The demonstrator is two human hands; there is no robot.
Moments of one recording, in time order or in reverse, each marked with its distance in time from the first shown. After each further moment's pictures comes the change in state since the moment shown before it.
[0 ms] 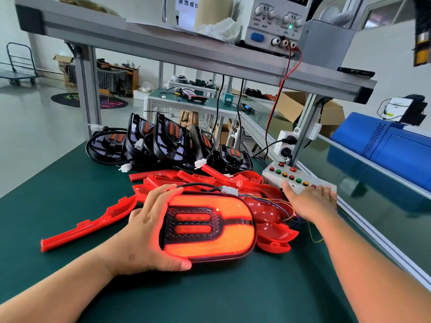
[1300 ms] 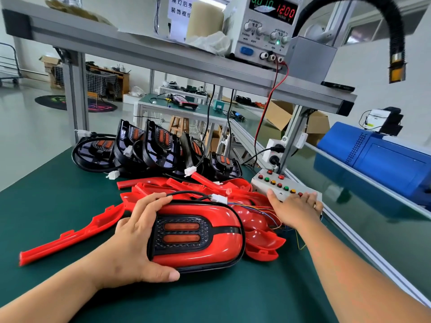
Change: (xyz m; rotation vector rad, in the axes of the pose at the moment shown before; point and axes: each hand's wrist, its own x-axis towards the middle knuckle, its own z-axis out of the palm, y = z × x) left_hand 0.000 0.001 0.000 -0.005 -0.005 -0.013; right_hand 0.005 -0.007 0.003 -0.001 -0.008 0.051
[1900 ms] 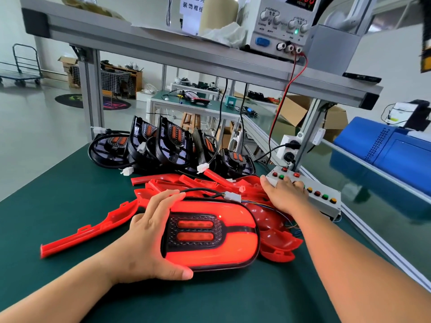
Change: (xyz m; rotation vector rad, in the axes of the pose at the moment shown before) left_hand 0.000 -0.001 -0.001 0.048 -0.015 -0.002; right_hand 0.007 -0.052 -0.006 0.089 0.047 -0.252
